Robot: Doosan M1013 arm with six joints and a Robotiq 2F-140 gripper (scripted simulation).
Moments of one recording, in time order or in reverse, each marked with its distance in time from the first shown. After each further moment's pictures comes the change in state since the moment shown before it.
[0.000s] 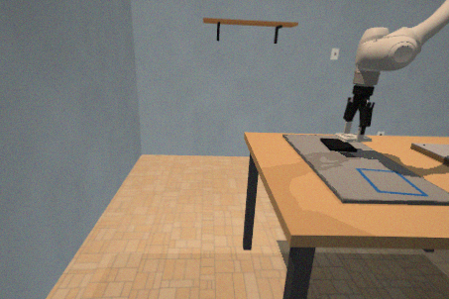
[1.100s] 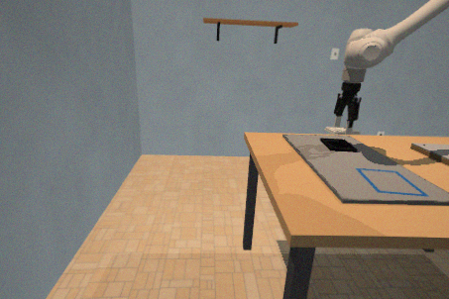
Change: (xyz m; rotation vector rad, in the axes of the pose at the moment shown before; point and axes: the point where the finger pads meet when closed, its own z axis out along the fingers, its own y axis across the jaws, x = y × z) arm -0.011 0.096 -0.003 0.000 0.000 0.000
